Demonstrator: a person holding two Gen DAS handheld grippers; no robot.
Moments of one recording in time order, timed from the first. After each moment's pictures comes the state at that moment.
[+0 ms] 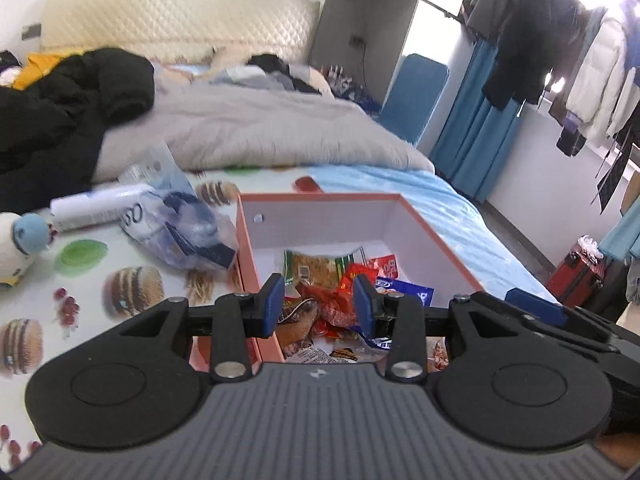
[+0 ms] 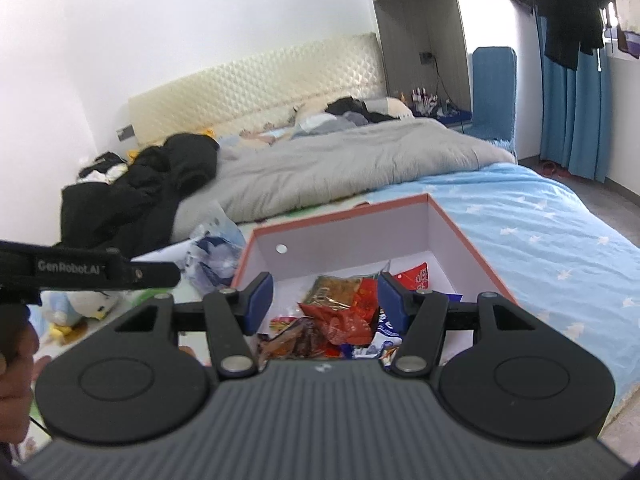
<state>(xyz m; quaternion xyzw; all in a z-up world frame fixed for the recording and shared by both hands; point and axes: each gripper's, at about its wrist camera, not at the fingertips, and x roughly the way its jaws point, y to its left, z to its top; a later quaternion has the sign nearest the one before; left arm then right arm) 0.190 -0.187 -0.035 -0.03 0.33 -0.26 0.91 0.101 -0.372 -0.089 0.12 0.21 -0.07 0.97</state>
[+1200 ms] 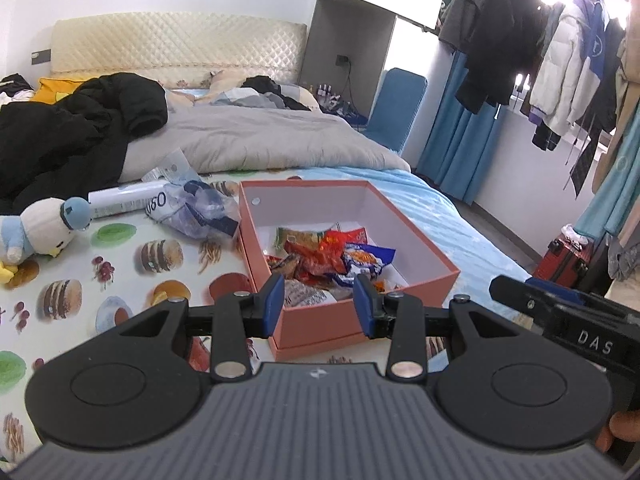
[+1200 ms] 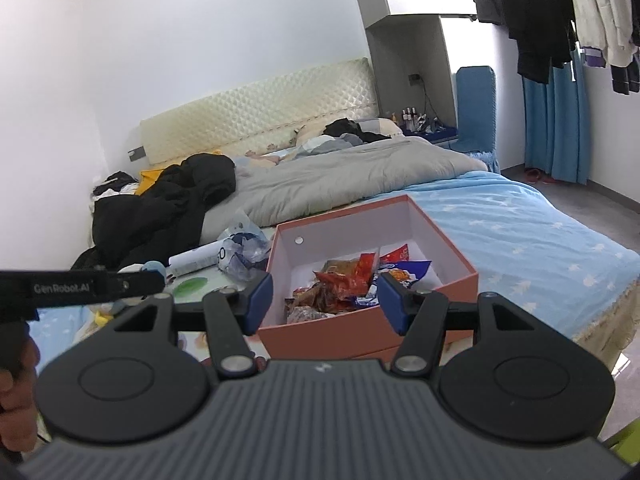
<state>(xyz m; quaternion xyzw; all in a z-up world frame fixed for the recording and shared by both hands) 0.016 -0.131 -0.002 -0.02 0.30 -0.27 0.91 -0.043 -0.332 -0.056 0.13 0.18 -0.08 0.97</state>
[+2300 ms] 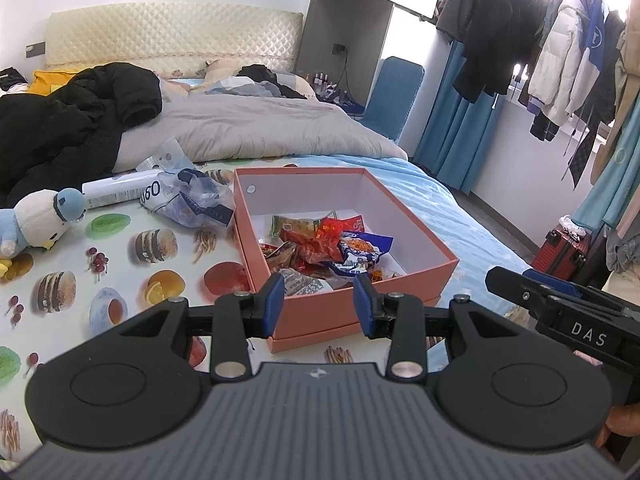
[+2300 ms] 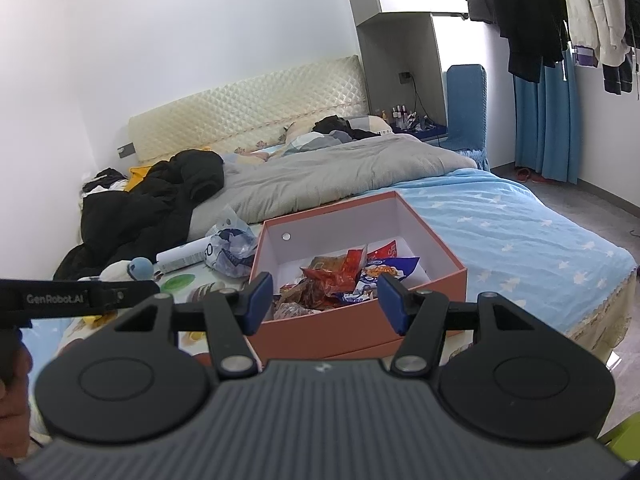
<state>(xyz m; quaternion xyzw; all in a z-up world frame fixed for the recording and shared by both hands) 0.026 -0.139 -0.013 -0.01 0.31 -0.28 0.91 -0.042 -0.336 -0.064 0.13 0.19 -0.10 0.97</state>
